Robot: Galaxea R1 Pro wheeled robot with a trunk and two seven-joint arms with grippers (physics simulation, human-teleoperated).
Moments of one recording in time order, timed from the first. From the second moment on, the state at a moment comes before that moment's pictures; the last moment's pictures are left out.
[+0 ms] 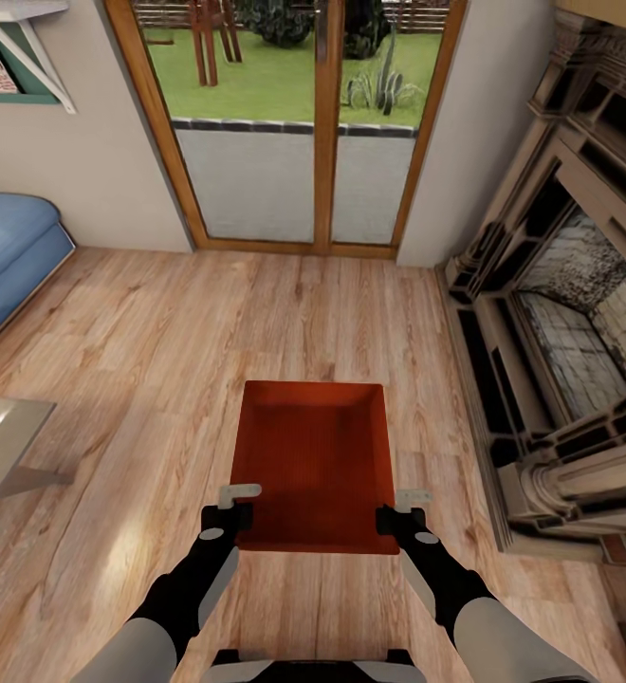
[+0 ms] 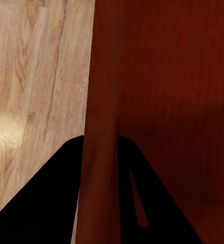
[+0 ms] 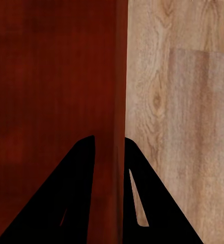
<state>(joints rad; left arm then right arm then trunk) -0.57 -0.10 -0.18 -0.67 0.14 0.16 0.31 -0.66 0.08 0.07 -0.42 -0.03 0.01 -0.09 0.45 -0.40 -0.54</state>
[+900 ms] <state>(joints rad) -0.57 -0.10 -0.18 -0.67 0.13 0.16 0.31 -0.66 0.08 0.07 -0.42 -0.03 0.01 -0.09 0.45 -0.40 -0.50</state>
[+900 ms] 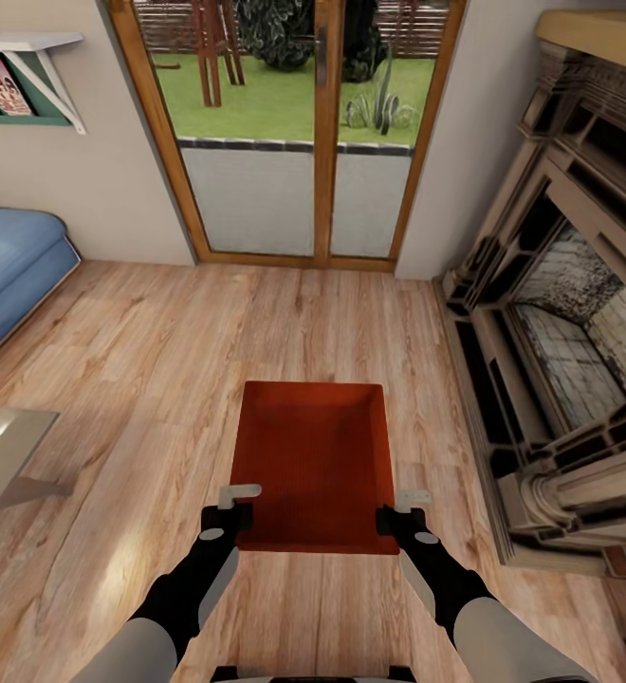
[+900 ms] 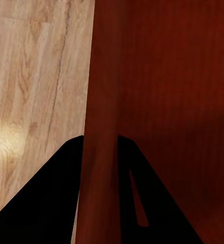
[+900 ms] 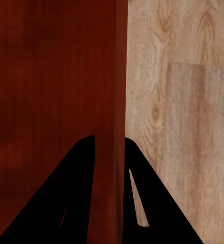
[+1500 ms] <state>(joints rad) -0.57 -0.10 -0.18 -0.67 0.13 0.16 0.31 -0.66 0.08 0.06 -0.42 -0.03 0.01 -0.09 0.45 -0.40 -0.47</state>
